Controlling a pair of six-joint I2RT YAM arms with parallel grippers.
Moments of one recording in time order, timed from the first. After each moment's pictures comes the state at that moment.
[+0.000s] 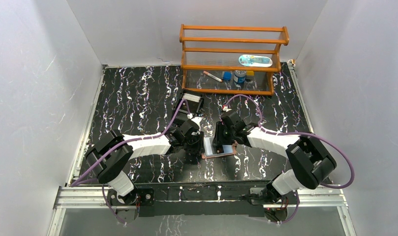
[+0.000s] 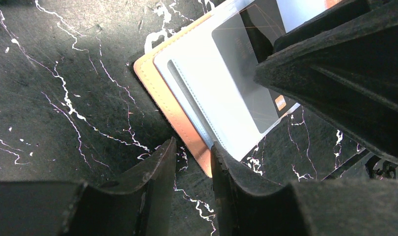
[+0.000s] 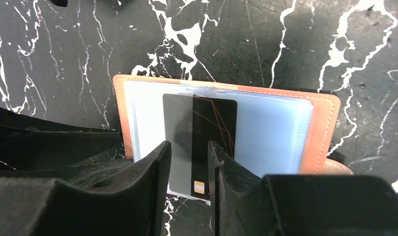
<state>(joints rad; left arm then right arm) -0.90 1.60 0.77 -0.06 0.03 -0.62 0.71 1.46 0.73 -0.21 -0.06 0.65</state>
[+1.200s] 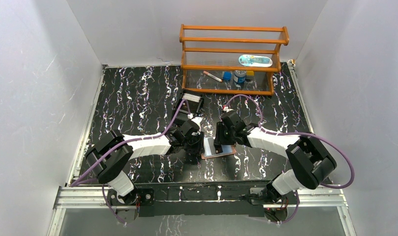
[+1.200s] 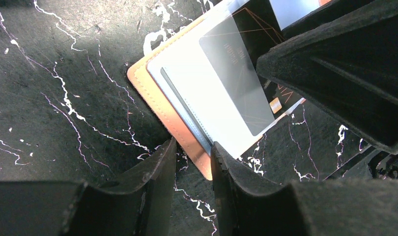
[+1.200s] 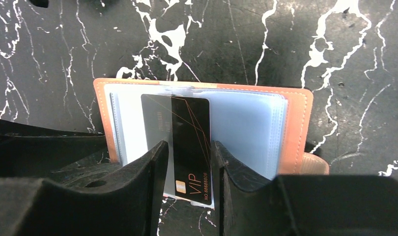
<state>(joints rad) -0.91 1.60 0.77 -0.06 0.03 -0.61 0.72 1.46 0.72 -0.21 -0.02 0.62</state>
